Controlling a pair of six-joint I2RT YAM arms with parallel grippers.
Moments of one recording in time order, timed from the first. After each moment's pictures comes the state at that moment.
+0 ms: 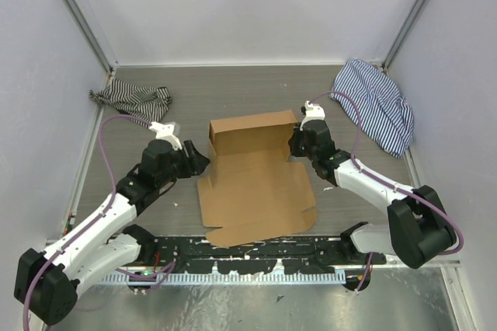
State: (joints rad) left arm -0.53 0.86 0.52 -0.18 -0.03 -0.61; right arm 0.48 1.28 0.65 0.08 0.13 0.37
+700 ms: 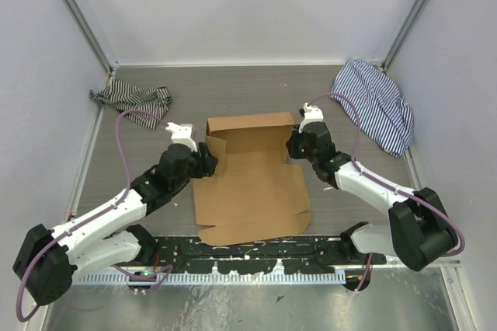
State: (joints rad) left arm -0.72 0.95 0.52 -0.05 -0.24 -0.55; right arm 0.48 1.27 0.63 0.10 0.09 0.37
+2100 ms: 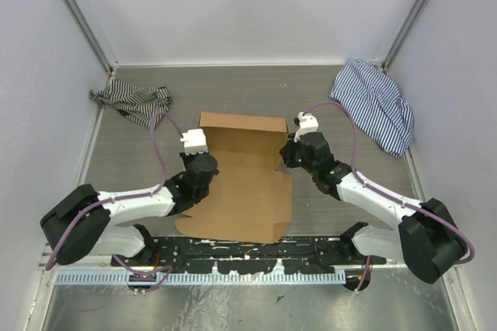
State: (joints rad) left arm -0.90 1.27 0.46 0.44 -0.96 -0.37; right arm 0.58 1.16 0.55 0.13 0.09 0.37
